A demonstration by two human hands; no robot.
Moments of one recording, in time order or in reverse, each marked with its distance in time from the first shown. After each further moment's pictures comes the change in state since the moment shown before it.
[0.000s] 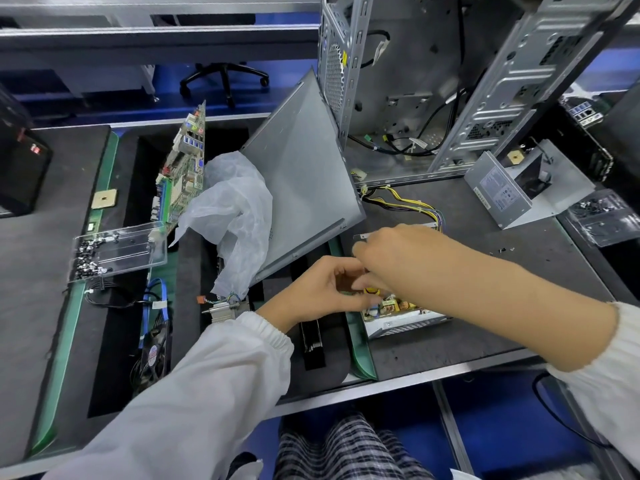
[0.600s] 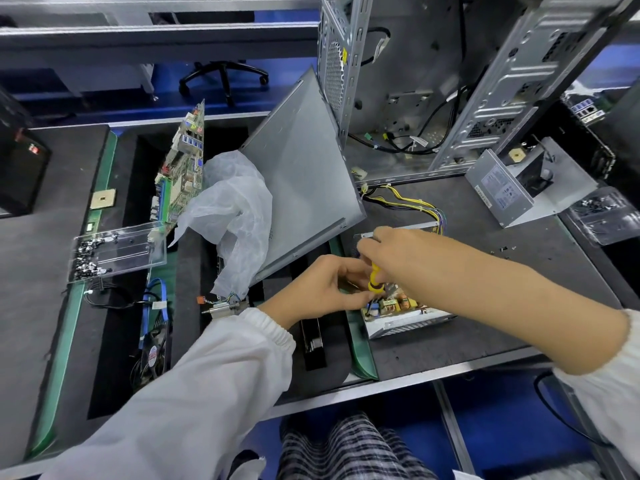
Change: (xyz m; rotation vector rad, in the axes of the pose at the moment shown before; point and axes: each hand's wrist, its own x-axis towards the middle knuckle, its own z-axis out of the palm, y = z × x) left_hand 0.003 -0.007 -0.004 0.180 0.015 -0.054; right_hand -0.004 0.010 0.017 0.119 -0.030 0.008
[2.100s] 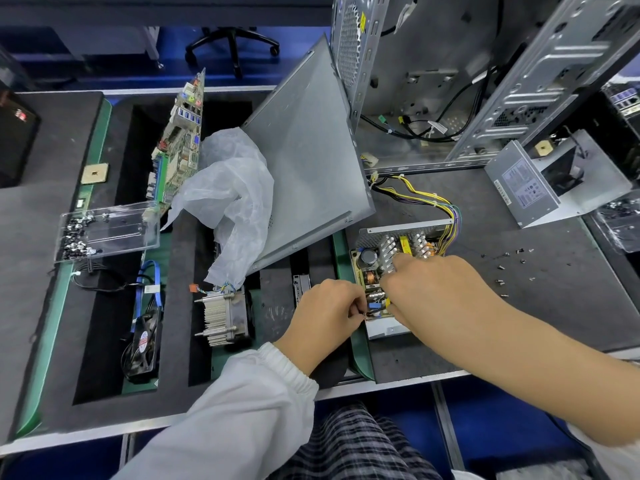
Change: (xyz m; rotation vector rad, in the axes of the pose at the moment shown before) left_hand -0.008 -0.024 0.041 0.647 0.181 -0.172; right_hand -0.013 -0.019 0.009 -0.126 -0.173 0.129
